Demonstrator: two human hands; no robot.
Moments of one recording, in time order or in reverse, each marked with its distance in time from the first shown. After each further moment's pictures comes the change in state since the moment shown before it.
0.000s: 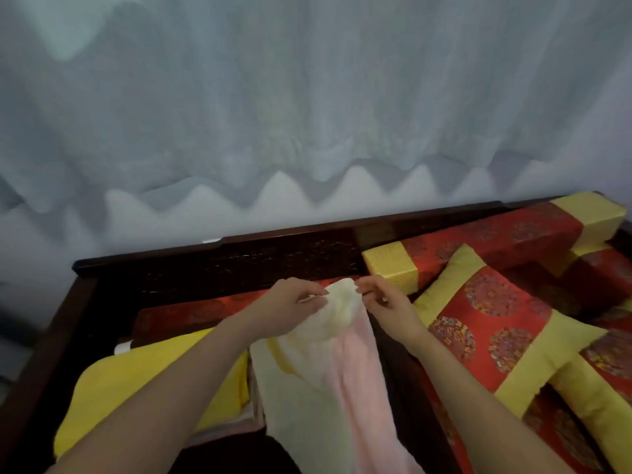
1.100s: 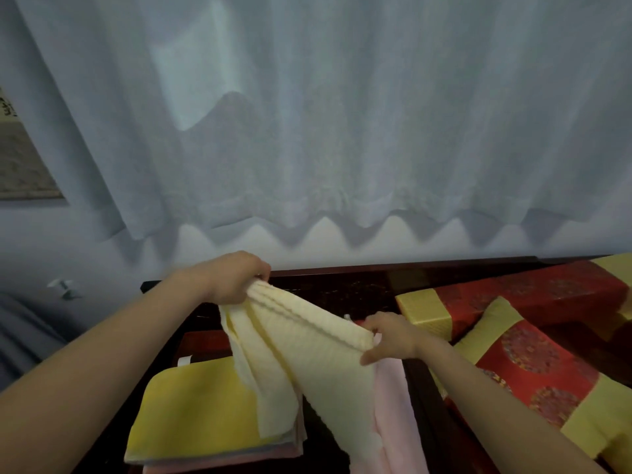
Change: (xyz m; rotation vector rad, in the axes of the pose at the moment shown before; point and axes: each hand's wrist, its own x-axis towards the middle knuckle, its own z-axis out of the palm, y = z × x) left_hand -0.080 -0.034 -0.172 0.725 -0.029 -0.064; right_hand 0.022 -0.086 0.031 -0.725 -0.585 -0.148
